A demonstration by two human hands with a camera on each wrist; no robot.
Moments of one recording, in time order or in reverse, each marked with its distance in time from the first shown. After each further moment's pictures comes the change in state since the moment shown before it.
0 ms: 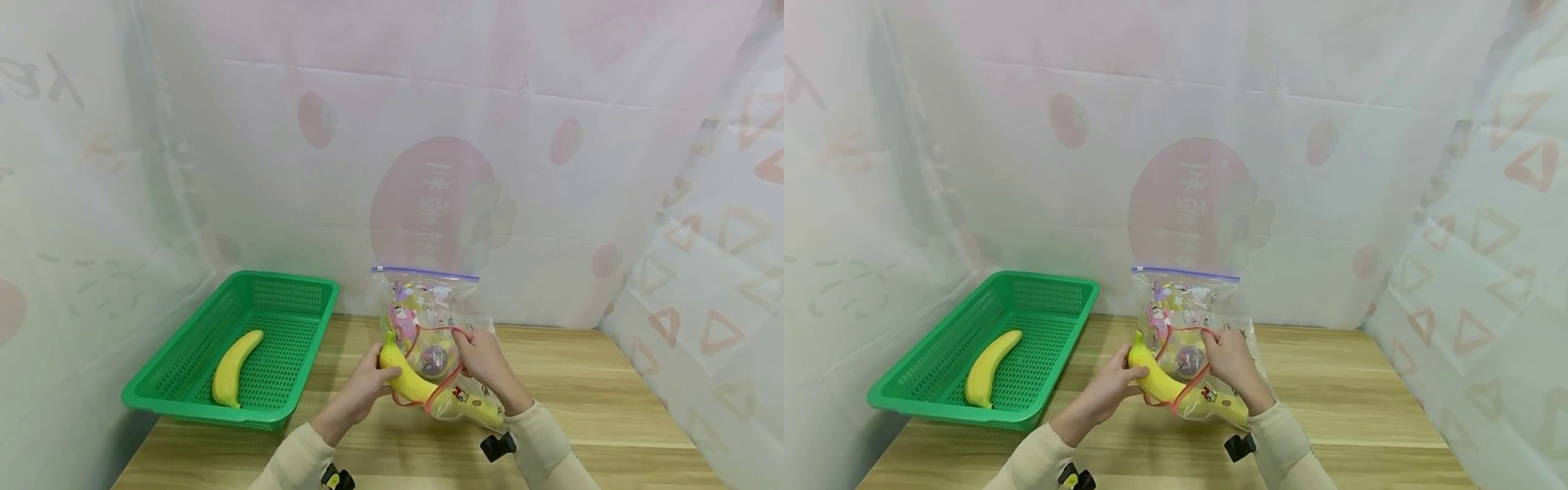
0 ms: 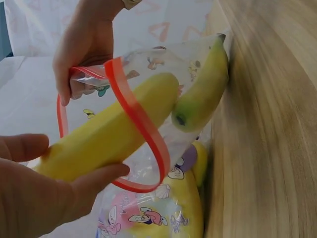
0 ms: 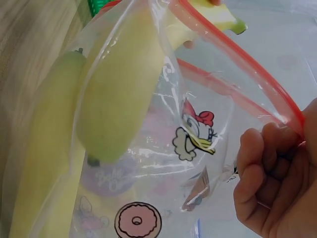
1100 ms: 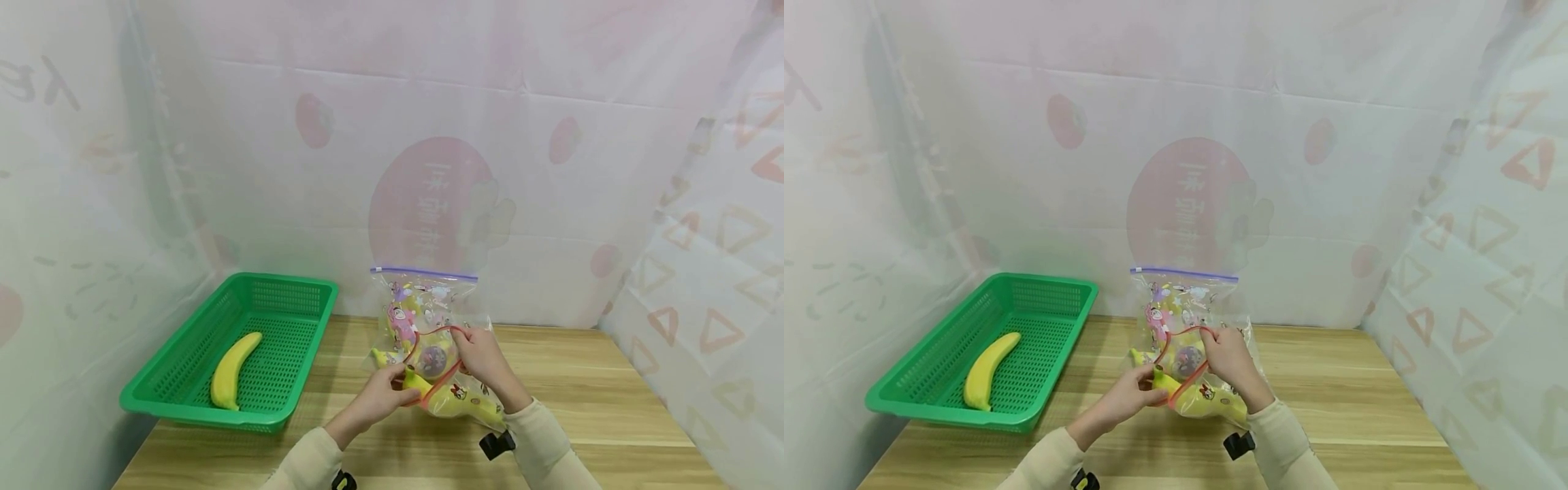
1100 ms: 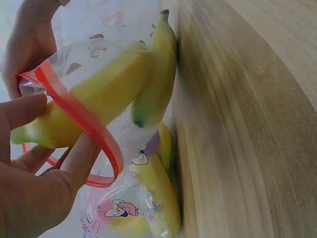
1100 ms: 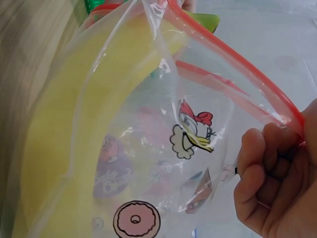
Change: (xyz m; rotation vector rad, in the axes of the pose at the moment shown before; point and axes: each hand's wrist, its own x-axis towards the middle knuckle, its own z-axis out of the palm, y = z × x) left_hand 0.007 -0.027 0.009 0.420 -0.083 0.069; right_hand 0.000 -0.006 -0.003 -0.008 -0.013 -0.003
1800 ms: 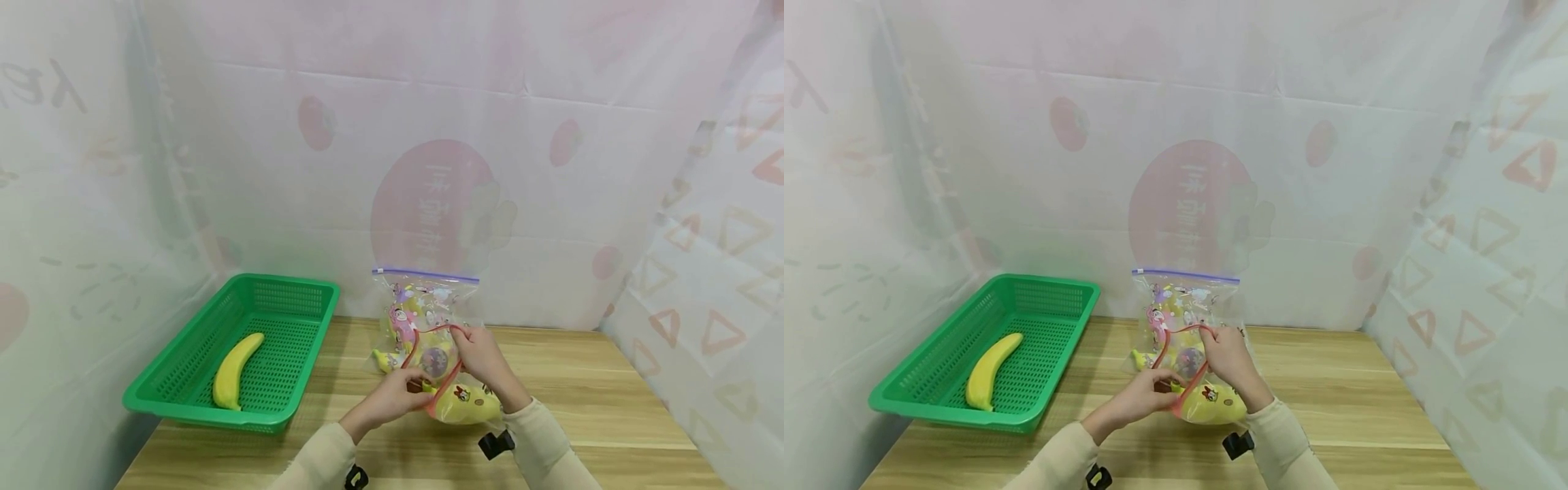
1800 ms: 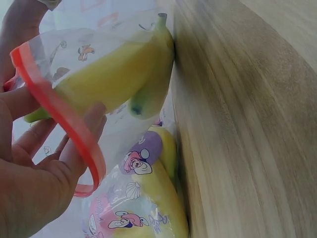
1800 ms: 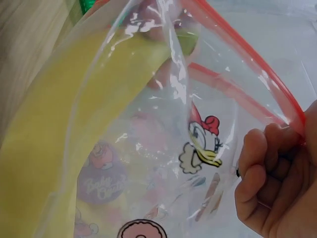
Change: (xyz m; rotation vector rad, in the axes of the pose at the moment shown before) left_hand 0.012 0.004 0.011 0.045 -0.112 0.002; right_hand 0.000 -0.005 0.001 0.041 -0.002 -0.017
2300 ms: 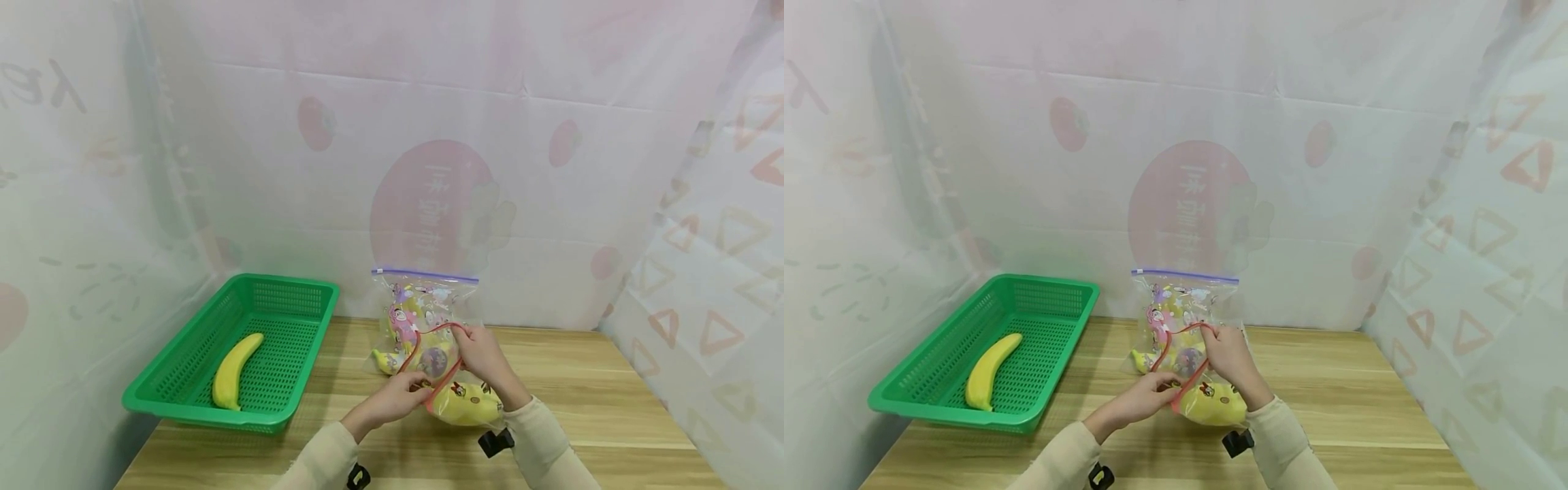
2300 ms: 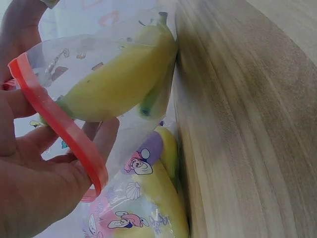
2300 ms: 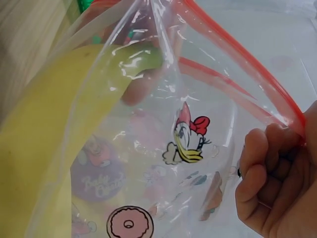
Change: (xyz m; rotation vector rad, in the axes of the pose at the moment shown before) left_hand 0.000 0.003 0.002 0.042 -0.035 -0.012; right_hand 0.003 -0.001 -0.002 -0.022 0.028 0.022
